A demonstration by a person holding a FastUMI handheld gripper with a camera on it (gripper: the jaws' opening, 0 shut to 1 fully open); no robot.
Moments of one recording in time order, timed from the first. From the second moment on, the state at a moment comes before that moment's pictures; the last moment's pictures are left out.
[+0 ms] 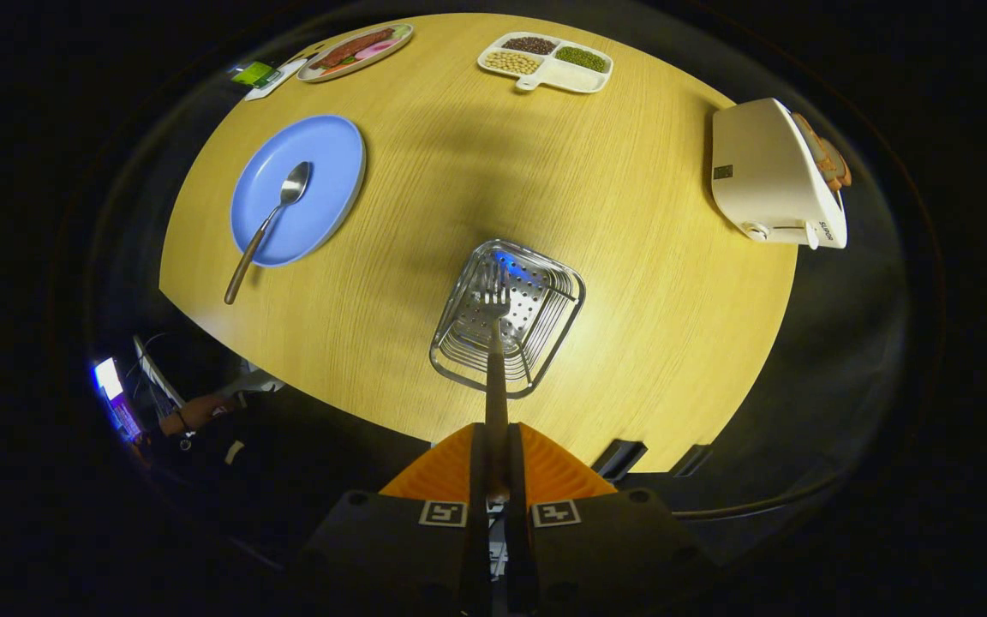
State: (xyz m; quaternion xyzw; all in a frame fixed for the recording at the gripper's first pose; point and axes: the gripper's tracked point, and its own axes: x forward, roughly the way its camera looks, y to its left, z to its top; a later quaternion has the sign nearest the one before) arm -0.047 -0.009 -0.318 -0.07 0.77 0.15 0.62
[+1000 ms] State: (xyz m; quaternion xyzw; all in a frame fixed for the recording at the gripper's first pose) arm -0.031 0.177 -0.249 0.12 0.63 0.21 0.74
